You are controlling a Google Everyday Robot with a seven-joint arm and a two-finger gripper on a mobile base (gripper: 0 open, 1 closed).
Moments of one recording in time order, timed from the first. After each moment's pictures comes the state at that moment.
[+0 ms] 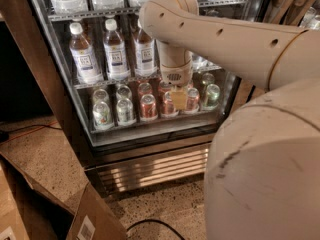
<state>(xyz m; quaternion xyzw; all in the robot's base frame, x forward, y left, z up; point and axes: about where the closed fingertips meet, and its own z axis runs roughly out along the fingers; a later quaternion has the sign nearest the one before) 0.605 -0.076 0.775 0.63 -0.77 0.06 0.06</state>
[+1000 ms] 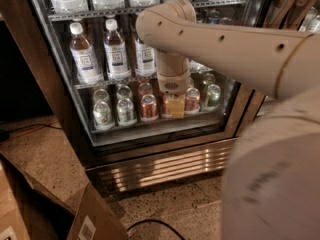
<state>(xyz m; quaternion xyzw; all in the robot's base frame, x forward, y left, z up) 0.584 -0.074 0.767 0.63 -0.77 0.06 0.06</state>
